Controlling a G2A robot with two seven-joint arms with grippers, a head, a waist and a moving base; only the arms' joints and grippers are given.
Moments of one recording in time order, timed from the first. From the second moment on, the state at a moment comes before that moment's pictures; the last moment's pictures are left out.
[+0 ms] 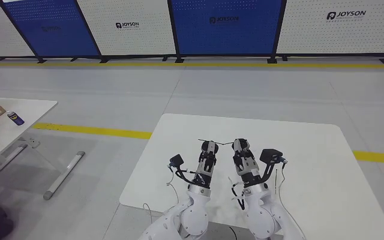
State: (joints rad) left arm 1.44 -1.30 -0.86 -1.64 0.27 -0.11 0.72; right arm -1.45 -1.46 1.02 -1.66 -0.82 -0.03 -0.18
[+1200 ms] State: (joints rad) left arm 1.44 -1.30 -0.86 -1.64 0.27 -0.11 0.72; right arm -1.44 -1.47 1.02 -1.65 -0.83 -0.04 -0.19
